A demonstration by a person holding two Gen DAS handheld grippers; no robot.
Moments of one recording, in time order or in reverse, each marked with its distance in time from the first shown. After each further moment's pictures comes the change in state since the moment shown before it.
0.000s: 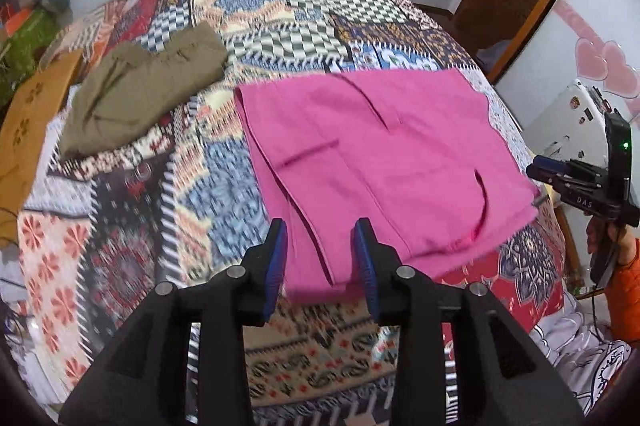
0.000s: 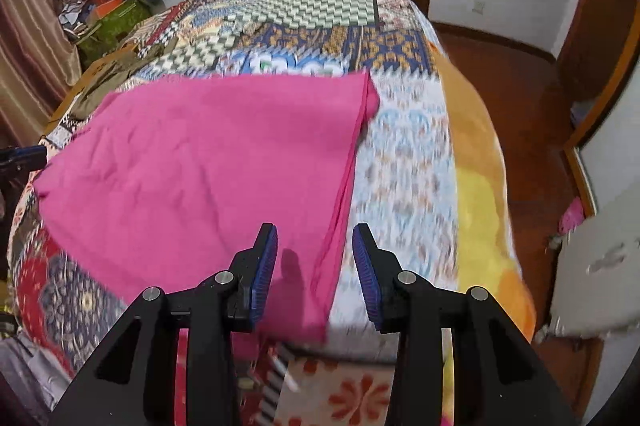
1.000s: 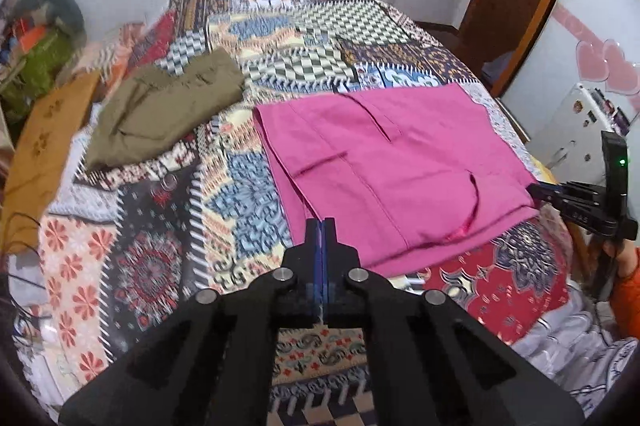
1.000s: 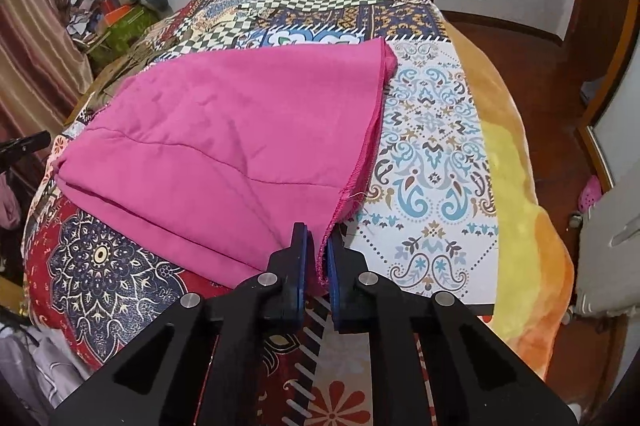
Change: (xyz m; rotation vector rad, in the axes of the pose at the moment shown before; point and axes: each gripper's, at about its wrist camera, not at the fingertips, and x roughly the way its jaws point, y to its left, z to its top) left arm -0.029 0.000 -0.009 0.013 -0.084 0.047; right arm -0.003 0.011 -0.029 0.034 -0.027 0.057
